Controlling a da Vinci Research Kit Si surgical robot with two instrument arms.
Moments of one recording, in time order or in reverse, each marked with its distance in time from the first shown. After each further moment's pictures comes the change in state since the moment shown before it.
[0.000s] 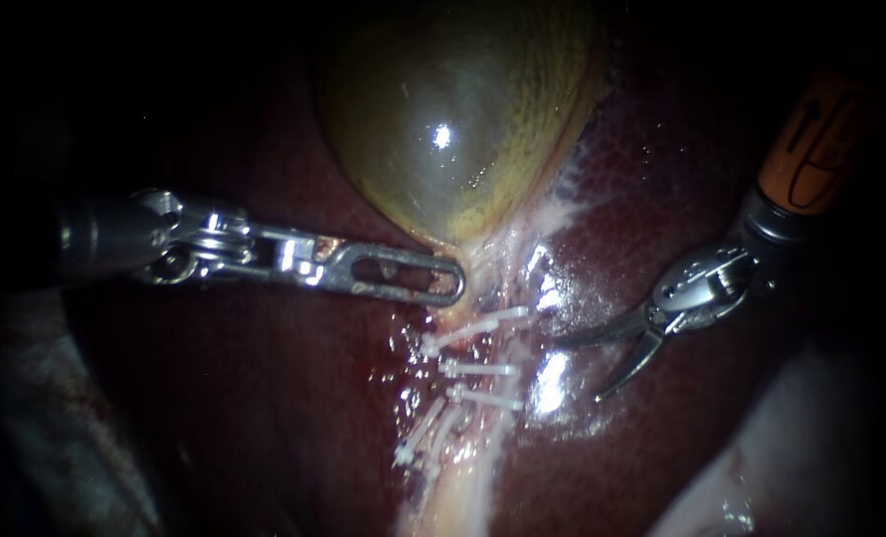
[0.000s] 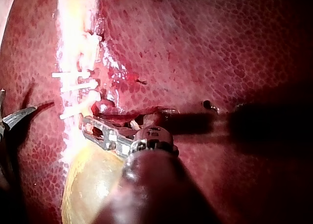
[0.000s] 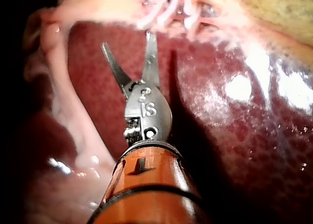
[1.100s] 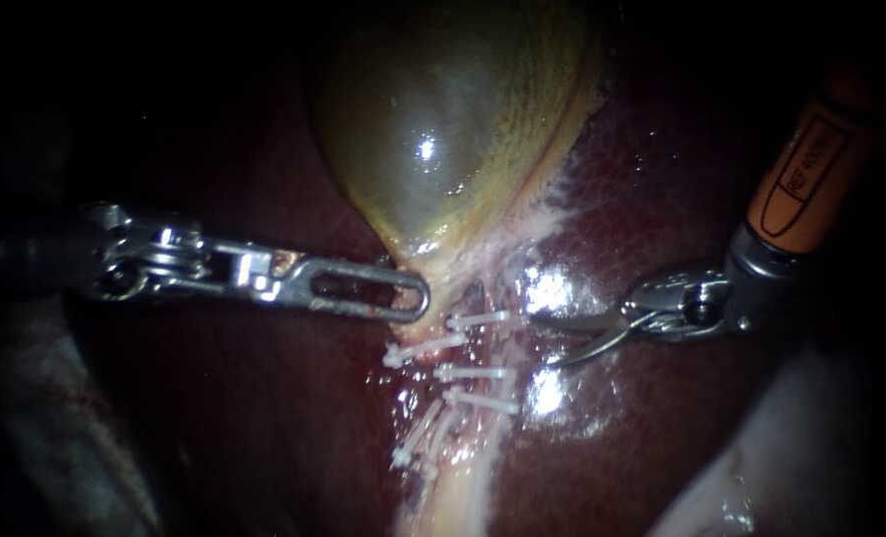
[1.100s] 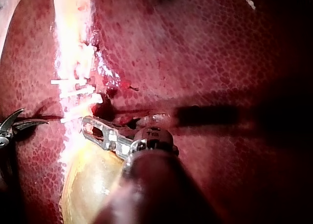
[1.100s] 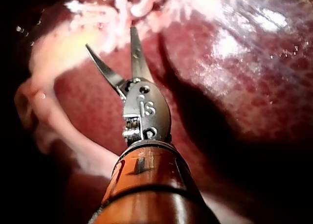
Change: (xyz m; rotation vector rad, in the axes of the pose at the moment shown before) right arm 0.000 0.000 0.003 -0.001 0.014 0.431; left arm -0.002 0.002 -0.006 -0.013 -0.019 0.001
